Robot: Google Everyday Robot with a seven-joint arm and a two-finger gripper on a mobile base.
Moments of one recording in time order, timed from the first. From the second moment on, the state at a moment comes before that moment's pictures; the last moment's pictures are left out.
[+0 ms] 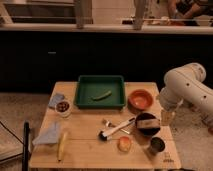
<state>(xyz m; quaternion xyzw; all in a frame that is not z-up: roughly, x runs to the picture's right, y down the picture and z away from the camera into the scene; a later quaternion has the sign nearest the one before) 0.291 0.115 0.681 -0.28 0.02 0.03 0.96</state>
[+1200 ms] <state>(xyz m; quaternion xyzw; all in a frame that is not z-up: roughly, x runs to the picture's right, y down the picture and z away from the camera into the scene) 0.247 0.076 0.702 -0.27 0.03 -0.05 0.96</state>
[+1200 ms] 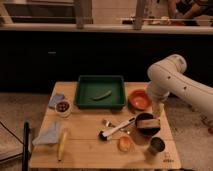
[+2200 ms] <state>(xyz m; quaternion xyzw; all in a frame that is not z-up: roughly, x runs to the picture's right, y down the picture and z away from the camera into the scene) 0.203 0.044 0.743 -0.26 0.03 -0.10 0.96</state>
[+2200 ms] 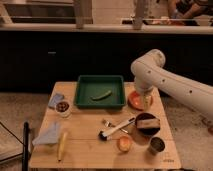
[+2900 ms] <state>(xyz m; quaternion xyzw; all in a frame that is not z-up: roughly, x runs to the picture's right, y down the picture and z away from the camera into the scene) 0.185 0.035 0.770 -0.25 0.01 -0.12 0.96</state>
